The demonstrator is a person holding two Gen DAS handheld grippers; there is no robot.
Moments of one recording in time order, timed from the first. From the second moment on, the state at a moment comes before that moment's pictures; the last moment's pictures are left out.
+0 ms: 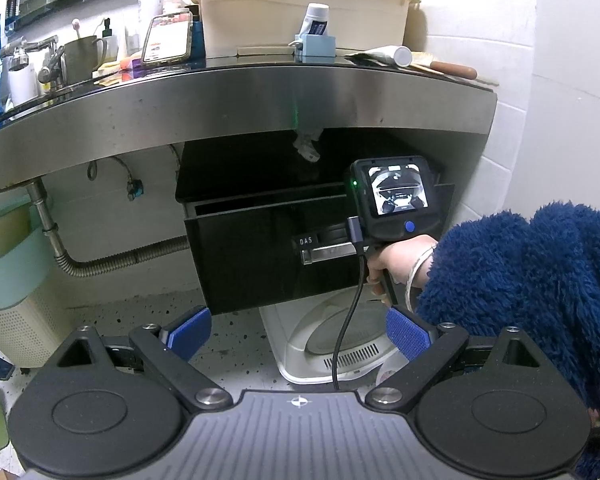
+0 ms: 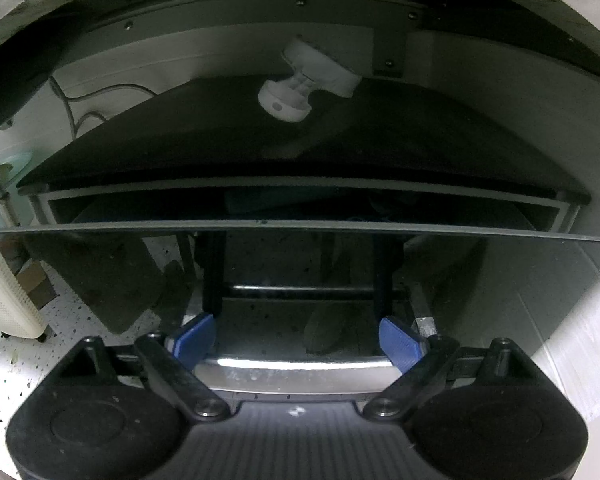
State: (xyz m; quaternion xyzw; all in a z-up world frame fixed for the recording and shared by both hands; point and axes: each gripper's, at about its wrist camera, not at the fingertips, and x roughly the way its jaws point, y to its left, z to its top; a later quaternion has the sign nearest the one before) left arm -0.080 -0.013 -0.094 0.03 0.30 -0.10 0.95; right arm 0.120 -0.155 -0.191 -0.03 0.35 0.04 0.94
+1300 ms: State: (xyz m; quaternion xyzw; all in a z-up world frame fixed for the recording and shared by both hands) left arm -0.080 -0.011 -0.097 0.03 0.31 -0.09 0.94; right arm 0.162 -0.152 -0.192 -0.03 0.35 0.04 0.94
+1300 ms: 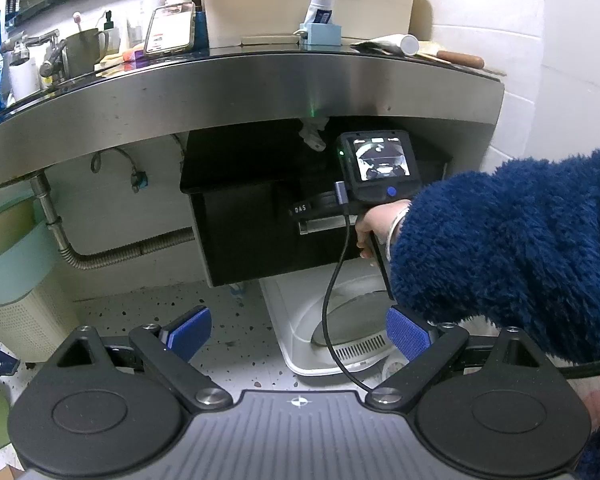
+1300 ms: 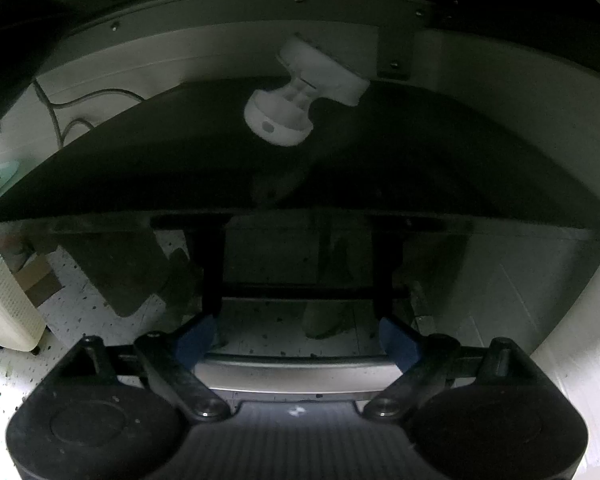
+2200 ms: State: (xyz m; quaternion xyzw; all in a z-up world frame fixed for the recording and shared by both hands) left arm -0.077 -0.009 -0.099 0.03 0.32 -0.09 0.94; right arm 0.135 -0.164 -0.167 -0.02 0.34 0.07 0.94
